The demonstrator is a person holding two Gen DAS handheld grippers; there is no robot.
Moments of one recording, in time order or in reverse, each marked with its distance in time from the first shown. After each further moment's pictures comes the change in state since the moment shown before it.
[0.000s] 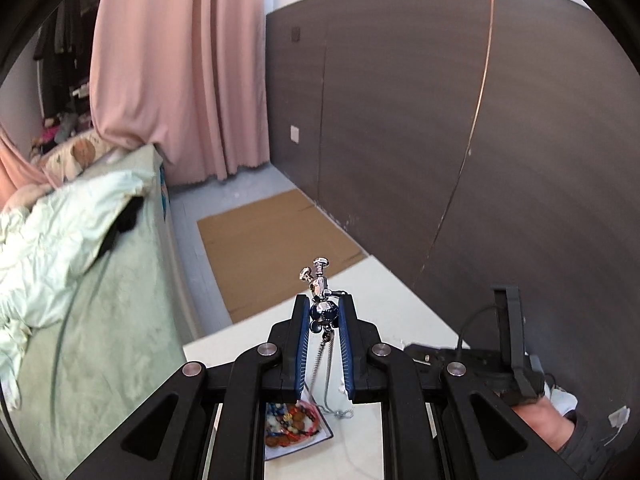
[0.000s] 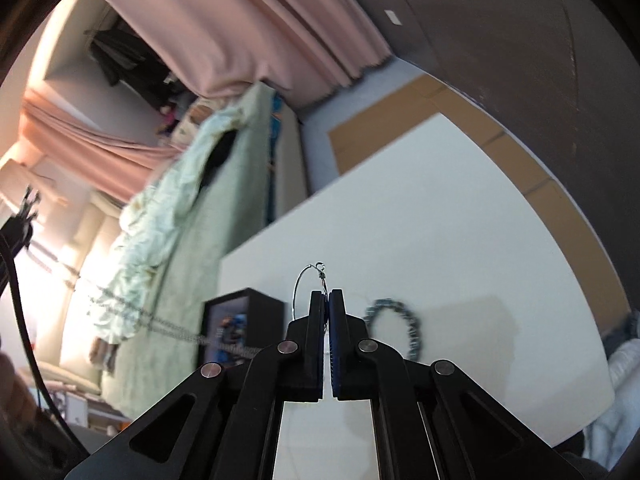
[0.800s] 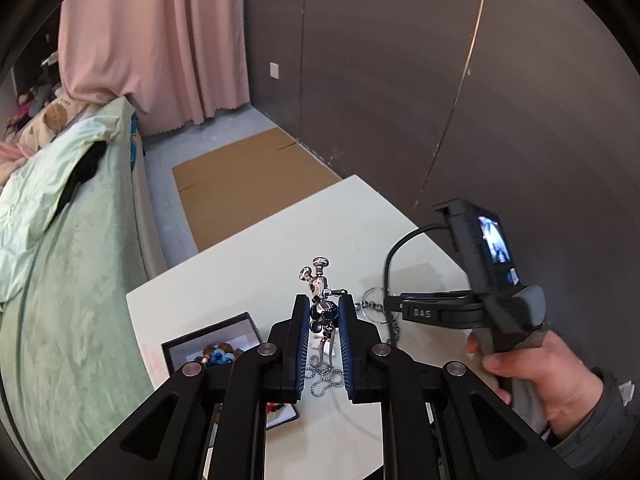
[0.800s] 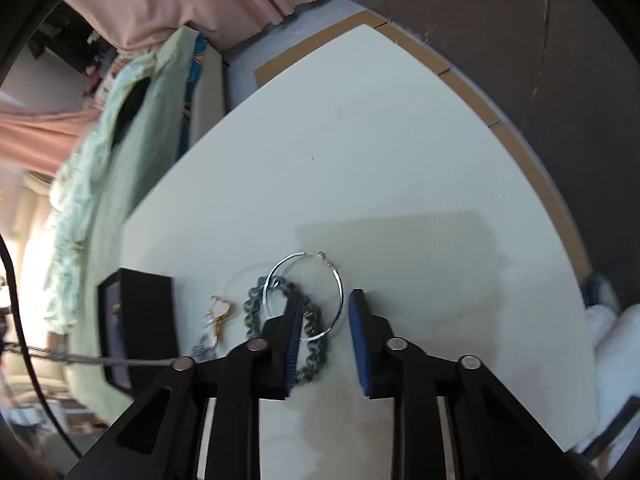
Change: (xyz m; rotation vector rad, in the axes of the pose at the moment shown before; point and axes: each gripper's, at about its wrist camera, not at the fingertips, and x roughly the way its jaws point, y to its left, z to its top) left arm 0.095 -0.026 -0.065 0.010 0.206 -0.044; right arm 0.083 -0.051 0.008 0.058 0.248 -0.334
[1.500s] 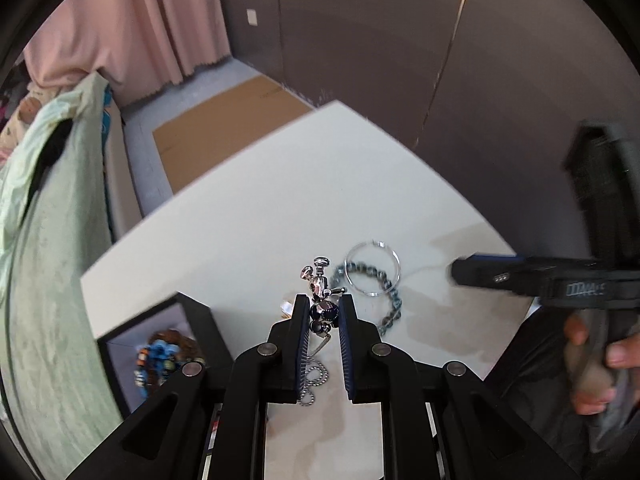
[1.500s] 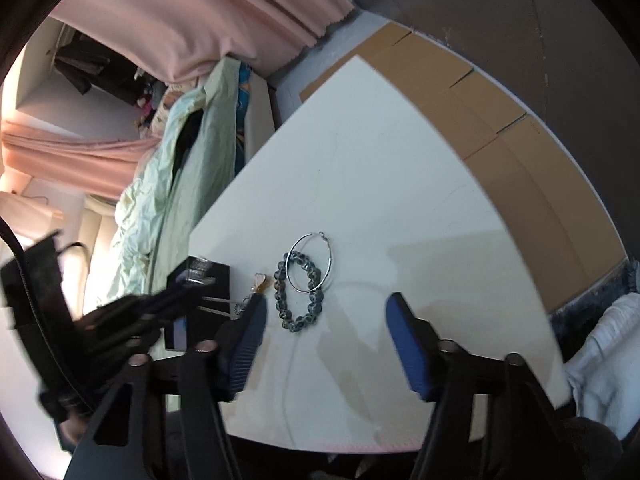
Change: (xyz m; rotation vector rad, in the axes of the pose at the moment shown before) left arm 0.080 -0.027 -0.007 0.065 0.192 0.016; right arm -0.038 -0.052 -0.024 0.045 -0.027 0.319
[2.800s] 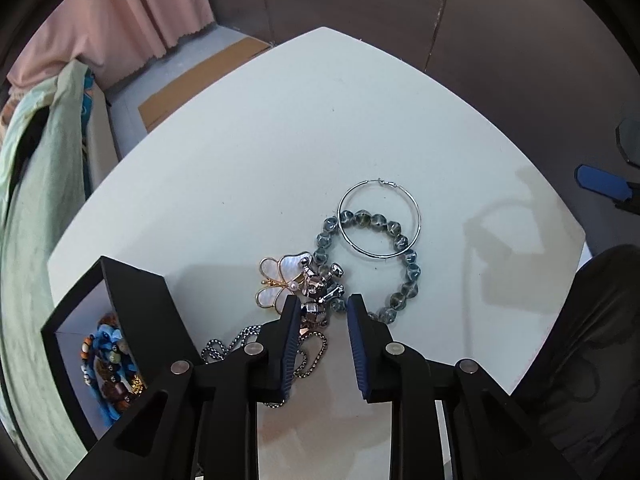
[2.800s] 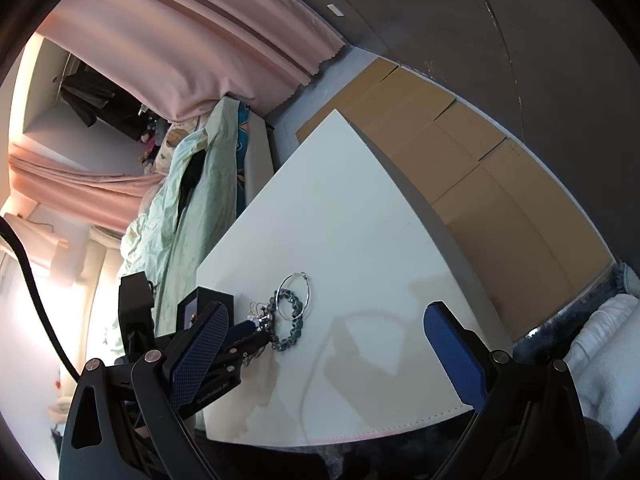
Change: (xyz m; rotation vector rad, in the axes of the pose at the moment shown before) left arm 0.068 -0.011 -0.026 0.062 0.160 0.017; right arm -0.060 -0.022 -0.008 0.044 -0.160 0.026
